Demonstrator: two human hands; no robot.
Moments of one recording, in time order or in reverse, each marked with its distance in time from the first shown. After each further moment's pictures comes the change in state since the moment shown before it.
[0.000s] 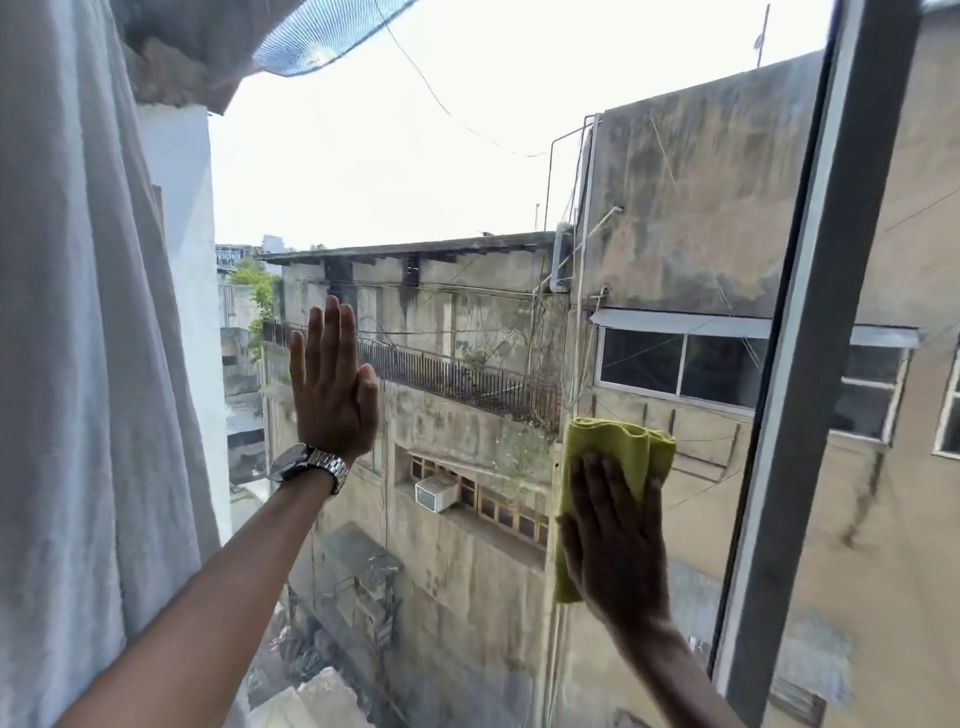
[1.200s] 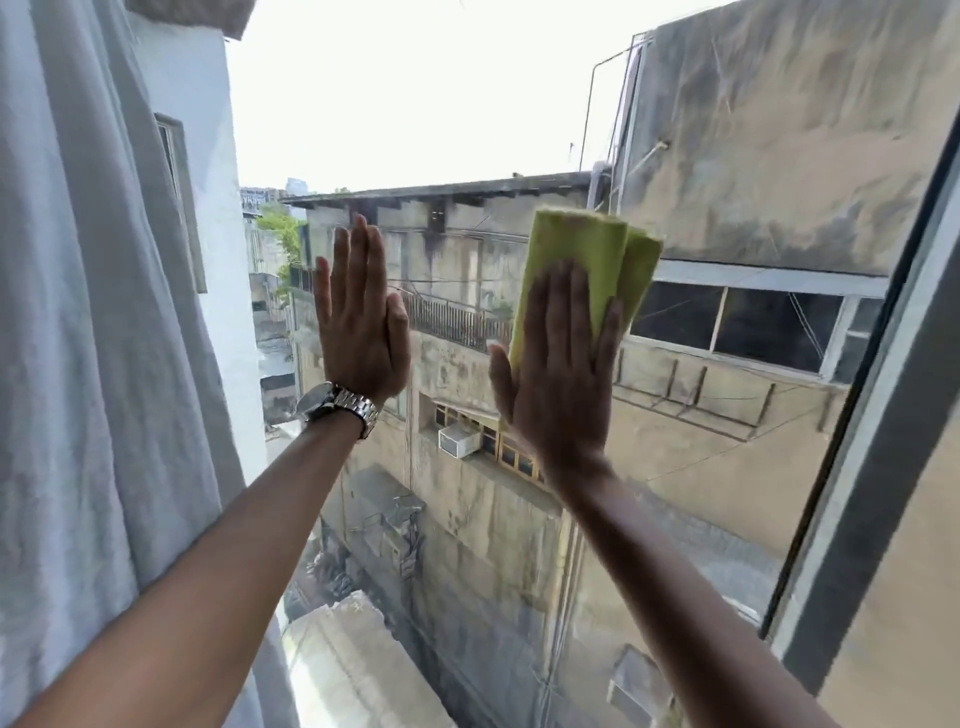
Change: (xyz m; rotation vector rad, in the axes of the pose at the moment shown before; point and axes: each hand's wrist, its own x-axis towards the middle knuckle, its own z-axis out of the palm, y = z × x) left_hand 0.000 -0.010 0.008 0.015 0.060 0.001; right_hand 0.138 -0.089 -0.005 0.088 0.082 0.136
